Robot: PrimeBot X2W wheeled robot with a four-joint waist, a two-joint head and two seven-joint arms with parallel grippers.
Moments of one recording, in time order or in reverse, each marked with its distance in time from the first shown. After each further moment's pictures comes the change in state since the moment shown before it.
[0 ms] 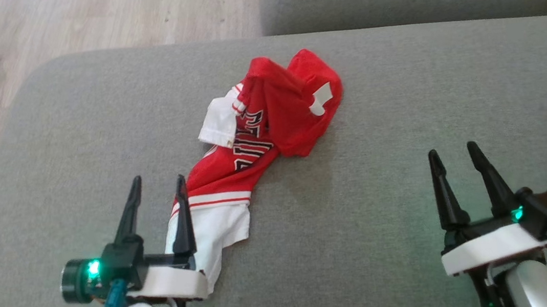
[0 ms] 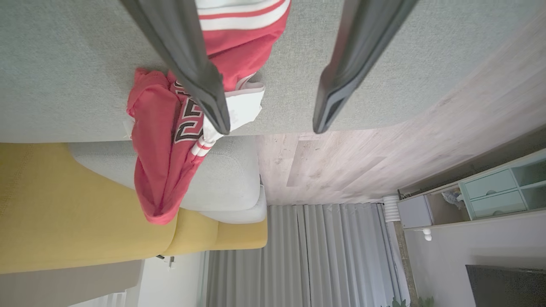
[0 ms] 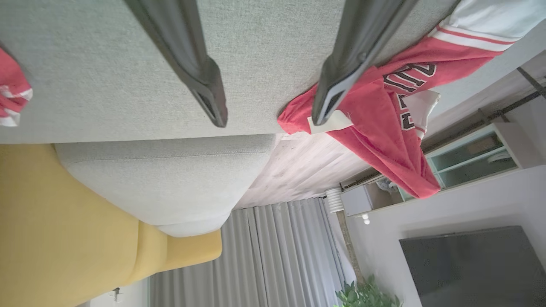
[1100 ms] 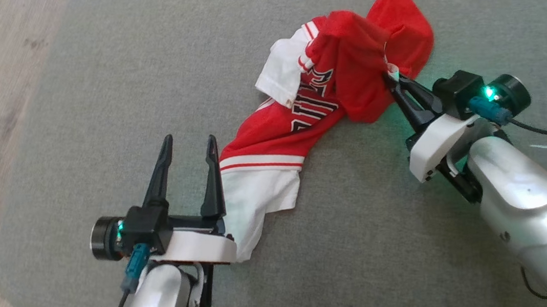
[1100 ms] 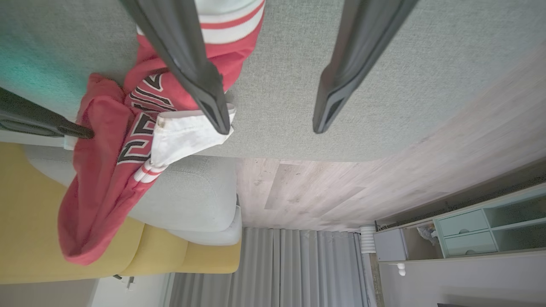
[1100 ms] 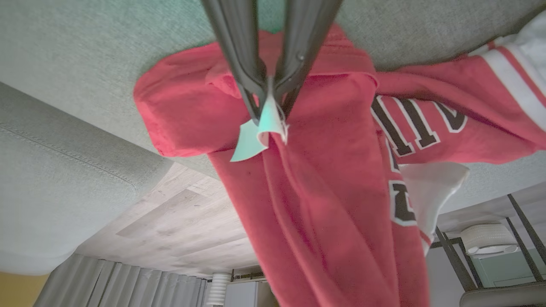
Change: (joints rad) left arm -0.102 -0.157 0.057 0.061 0.077 -0.115 -0.008; right arm -0.630 -0.179 0.461 0.584 0.026 0.000 0.010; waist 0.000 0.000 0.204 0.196
